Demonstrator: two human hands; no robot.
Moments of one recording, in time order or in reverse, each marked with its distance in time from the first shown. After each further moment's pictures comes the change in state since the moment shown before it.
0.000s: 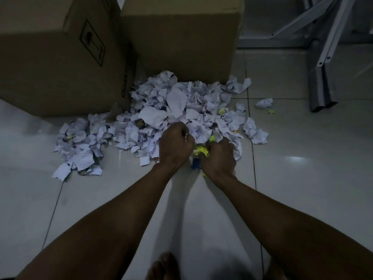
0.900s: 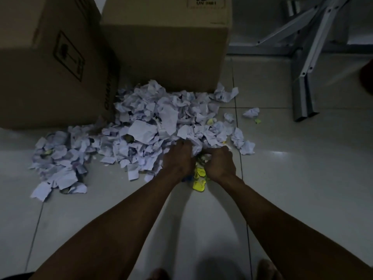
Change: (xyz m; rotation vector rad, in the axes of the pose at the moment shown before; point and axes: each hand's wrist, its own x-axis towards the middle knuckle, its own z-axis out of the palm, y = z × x) left_hand 0.024 0.002 0.041 0.329 -0.556 -0.060; right_hand 0.030 0.011 -0.037 0.109 -0.264 0.120
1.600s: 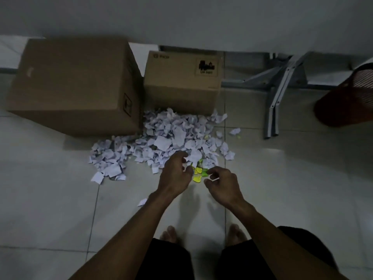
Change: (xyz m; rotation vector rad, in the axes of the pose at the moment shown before) left_hand -0.180 0.099 -0.238 -0.568 0.062 -0.192; right_hand -0.198 -0.109 -0.184 0.183 -0.072 -0.009
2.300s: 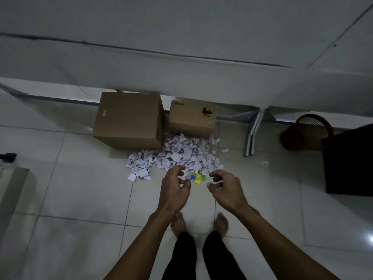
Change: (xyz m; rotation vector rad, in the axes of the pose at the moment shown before) left_hand -0.210 0.224 -0.209 -0.175 0.152 -0.043; right_hand -0.211 -0.221 -0.190 0.008 0.010 -0.117
